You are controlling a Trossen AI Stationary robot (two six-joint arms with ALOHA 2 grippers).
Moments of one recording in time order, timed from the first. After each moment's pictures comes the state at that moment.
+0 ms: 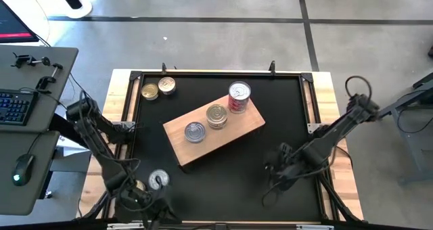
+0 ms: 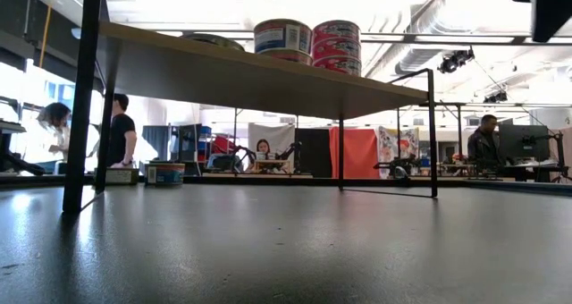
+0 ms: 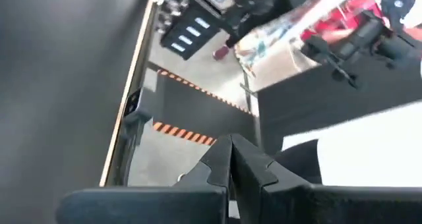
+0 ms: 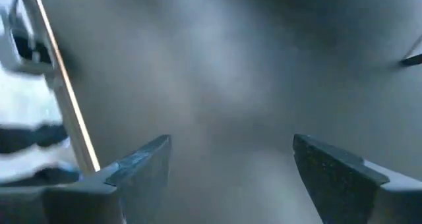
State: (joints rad) left arm -0.98 1.55 1.12 -0.02 -0.46 -1.06; right arm 0.69 1.44 1.20 -0.99 0.25 1.06
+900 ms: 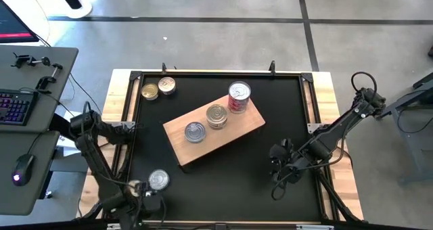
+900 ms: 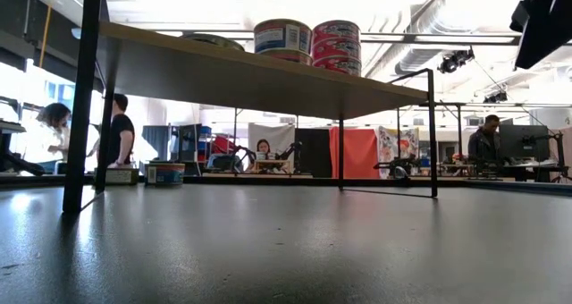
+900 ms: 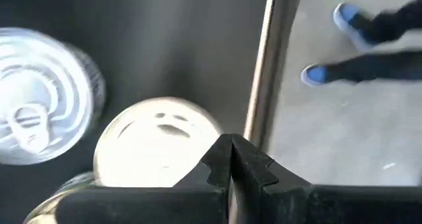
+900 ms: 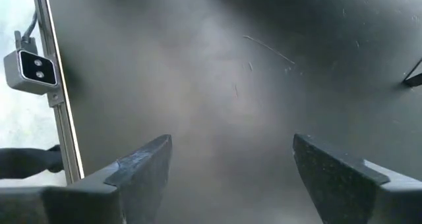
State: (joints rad) left arm -1.08 1.72 1.29 -0.88 -0.14 -1.23; right arm 0.69 1.28 0.97 -0.78 0.34 1.01
